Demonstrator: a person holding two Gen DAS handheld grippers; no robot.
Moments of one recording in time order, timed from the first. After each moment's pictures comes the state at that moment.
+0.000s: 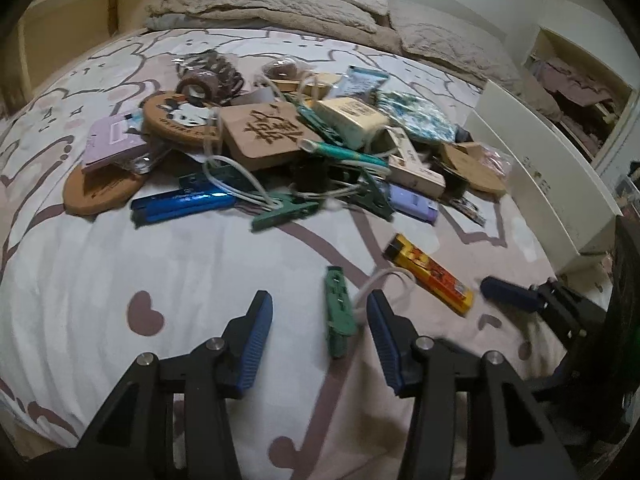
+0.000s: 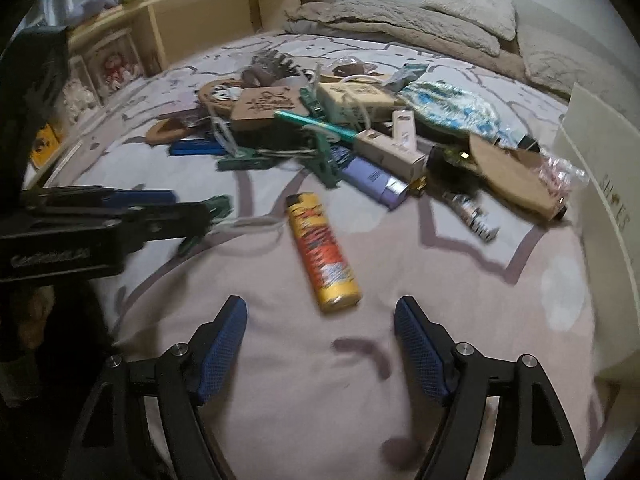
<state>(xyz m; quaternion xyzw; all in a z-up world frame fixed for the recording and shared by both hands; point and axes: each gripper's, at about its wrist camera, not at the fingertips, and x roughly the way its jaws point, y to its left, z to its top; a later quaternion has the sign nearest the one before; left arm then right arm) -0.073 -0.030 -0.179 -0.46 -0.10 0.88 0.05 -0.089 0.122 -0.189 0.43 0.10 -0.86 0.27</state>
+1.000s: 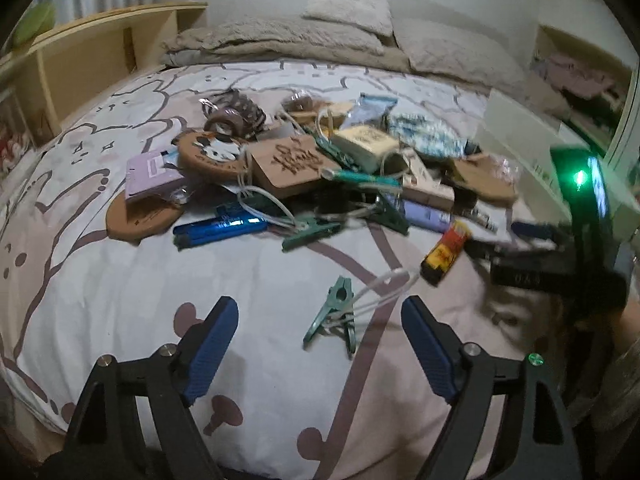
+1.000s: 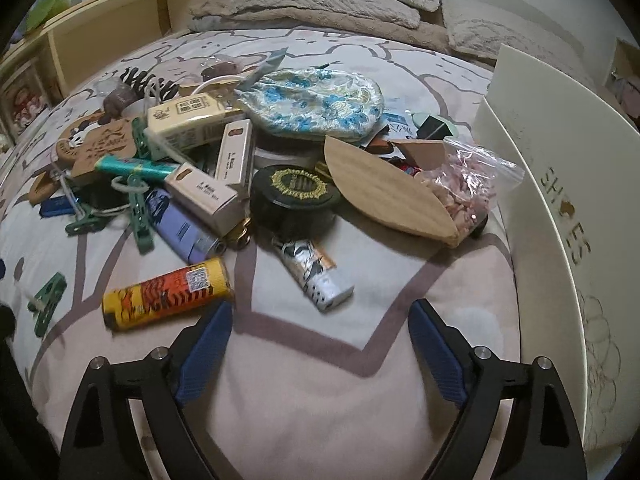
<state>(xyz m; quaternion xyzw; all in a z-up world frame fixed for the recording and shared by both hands) -0.059 -0.022 -0.166 -0.42 -0.04 0.91 0.01 -0.173 0.163 -0.199 0.46 0.08 -0.87 0.14</state>
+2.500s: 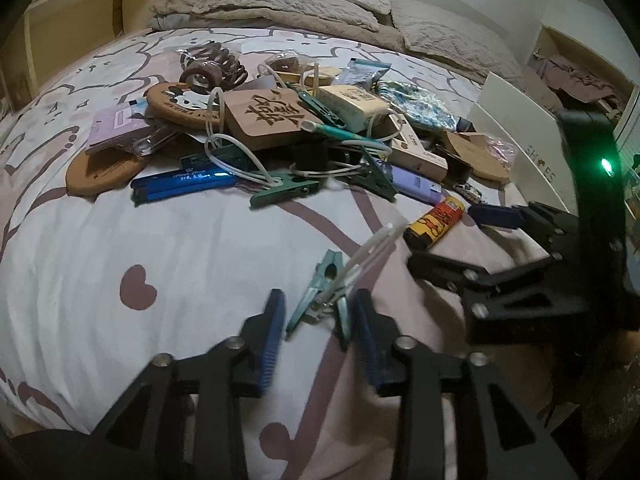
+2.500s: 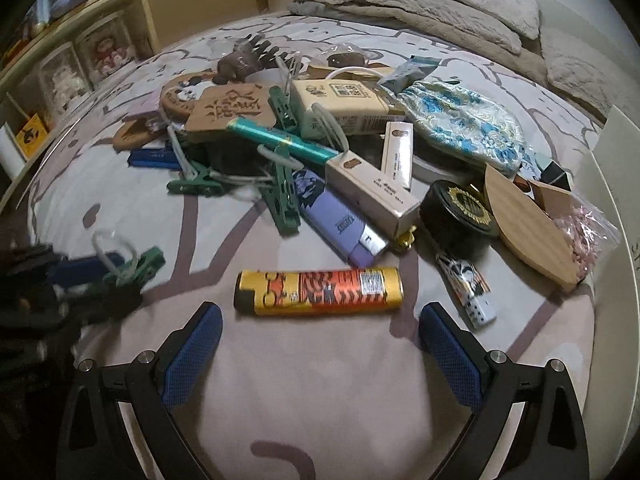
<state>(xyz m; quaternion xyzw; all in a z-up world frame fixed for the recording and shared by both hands) -0.061 -0.016 -0.192 -0.45 -0.09 0.89 0.05 -0.151 0.110 -0.196 0.45 0.12 -0.83 0.29</state>
